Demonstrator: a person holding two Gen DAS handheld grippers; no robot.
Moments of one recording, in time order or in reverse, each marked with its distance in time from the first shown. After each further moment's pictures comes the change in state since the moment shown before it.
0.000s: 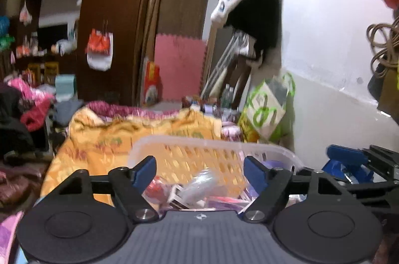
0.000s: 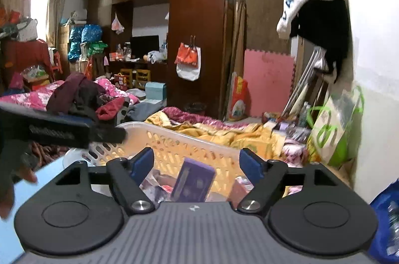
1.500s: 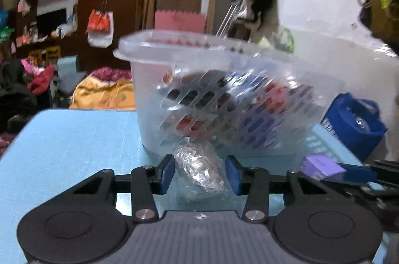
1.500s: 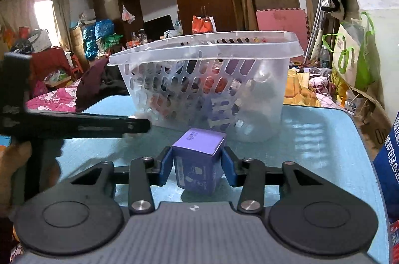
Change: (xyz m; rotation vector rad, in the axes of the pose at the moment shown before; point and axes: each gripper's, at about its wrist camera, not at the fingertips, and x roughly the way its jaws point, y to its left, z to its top) left arm -0.023 -0.007 -0.147 0.047 0.108 0.009; right arm -0.037 0.016 -0.140 0.181 0.128 0.139
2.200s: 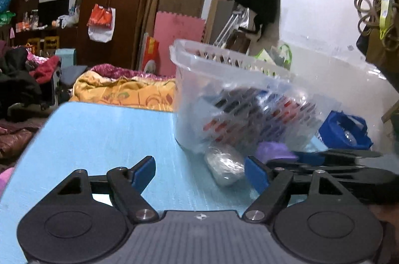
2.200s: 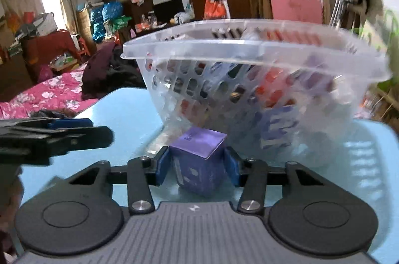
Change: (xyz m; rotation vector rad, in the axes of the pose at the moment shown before) left arm -0.017 0.055 0.009 -0.070 0.013 -0.057; right arm 0.041 0.035 0.018 -0.051 0.063 0.014
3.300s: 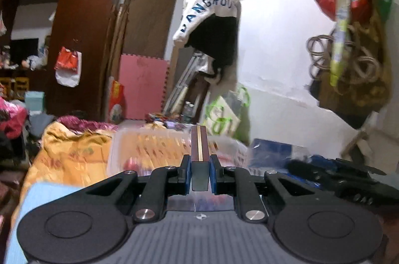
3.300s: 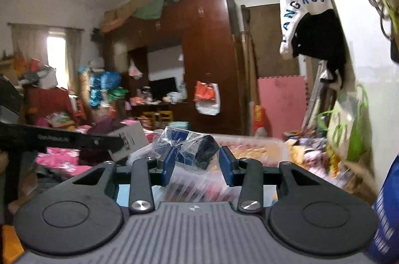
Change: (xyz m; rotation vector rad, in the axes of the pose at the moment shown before) left arm -0.041 -0.064 0.097 0.069 -0.189 -0.138; right arm -0.095 -0.018 0.077 -0.011 -0.347 -0.065
